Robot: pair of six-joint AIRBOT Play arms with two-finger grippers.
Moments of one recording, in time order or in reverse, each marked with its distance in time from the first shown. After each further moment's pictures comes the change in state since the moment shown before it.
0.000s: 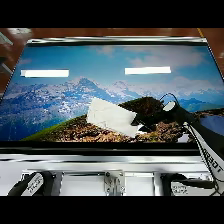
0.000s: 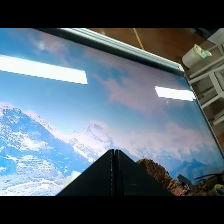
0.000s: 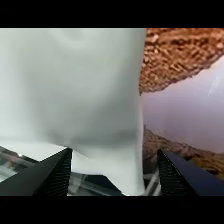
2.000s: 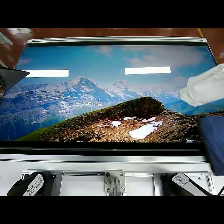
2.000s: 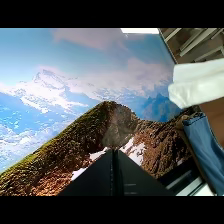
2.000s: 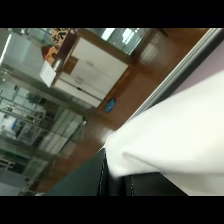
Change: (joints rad) left arm -0.140 0.034 -0.015 0.002 -0.161 -0.006; right arm -1.065 0.286 0.433 0.719 0.091 -0.498
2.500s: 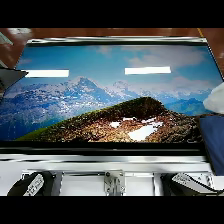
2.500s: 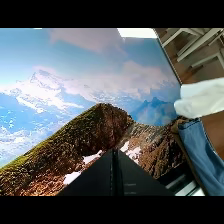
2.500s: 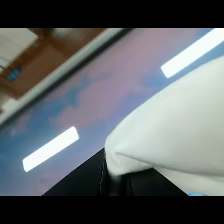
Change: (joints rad) left arm 0.000 0.021 0.000 0.000 0.009 -0.047; right arm -0.048 -0.084 0.123 -0.418 0.052 -0.041
